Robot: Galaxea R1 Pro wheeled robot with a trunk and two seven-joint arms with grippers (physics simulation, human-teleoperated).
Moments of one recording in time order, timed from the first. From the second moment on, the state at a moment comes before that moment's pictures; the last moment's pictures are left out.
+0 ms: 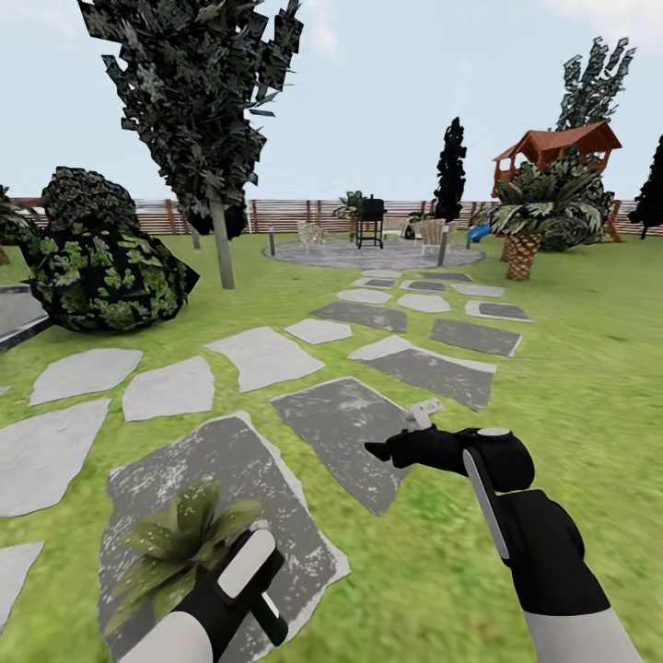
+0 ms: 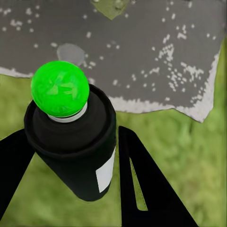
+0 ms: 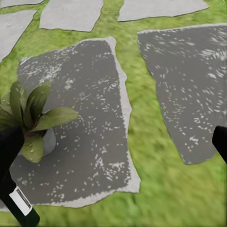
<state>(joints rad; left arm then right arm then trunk) -0.56 -0.13 -0.34 -0.64 1.24 0.13 0.91 -0.54 -0.02 0.11 -1.60 0.11 1.05 0.58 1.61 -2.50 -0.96</state>
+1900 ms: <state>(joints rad) -0.79 -0.13 -0.30 -0.58 1.39 0.41 1.06 -0.54 -0.02 0.11 -1.61 0.11 1.05 0.58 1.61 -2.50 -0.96</state>
